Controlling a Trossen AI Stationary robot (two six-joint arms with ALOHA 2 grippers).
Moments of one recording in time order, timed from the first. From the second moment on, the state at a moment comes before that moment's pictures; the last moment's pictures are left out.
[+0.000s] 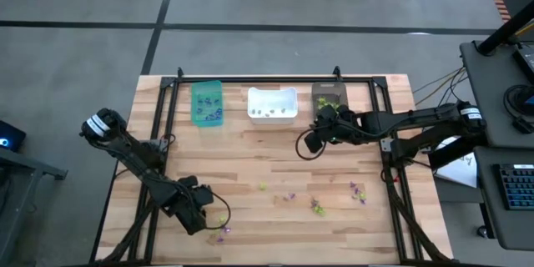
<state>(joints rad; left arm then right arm) -0.81 1.52 0.76 -0.60 -0.16 -1.15 0.04 1.27 0.99 -0.64 0.50 0.70</state>
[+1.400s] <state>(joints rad) -0.81 1.59 0.89 -0.70 -0.24 -1.00 0.05 1.27 0.99 -0.64 0.50 0.67</state>
